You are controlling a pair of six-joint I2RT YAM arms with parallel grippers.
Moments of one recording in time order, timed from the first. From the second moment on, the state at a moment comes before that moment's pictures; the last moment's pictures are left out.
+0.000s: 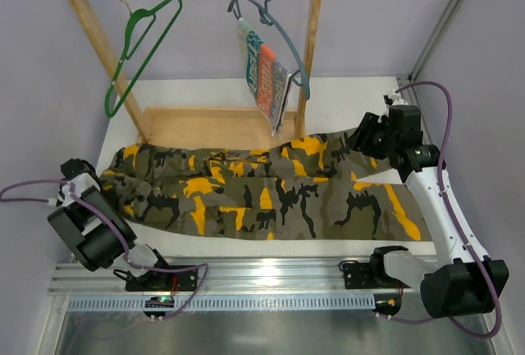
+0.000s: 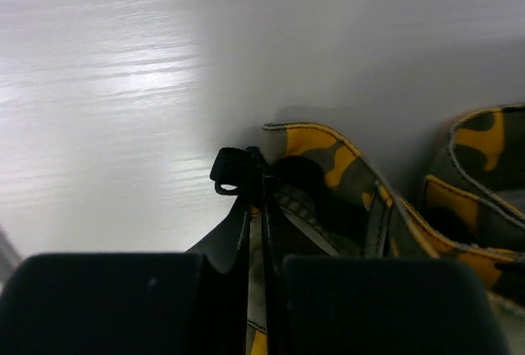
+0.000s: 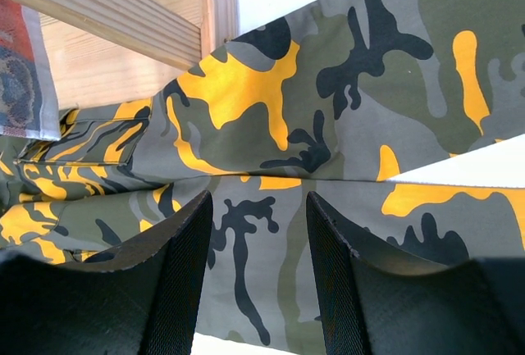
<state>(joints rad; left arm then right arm) 0.73 1.48 0.79 -0.58 -0.17 -0.74 0.08 1.10 1.04 -0.60 -0.16 0.42</state>
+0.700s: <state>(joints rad) 0.74 1.07 0.82 -0.93 -0.40 -0.84 -0.09 1.17 0.99 -0.87 0.22 0.78</state>
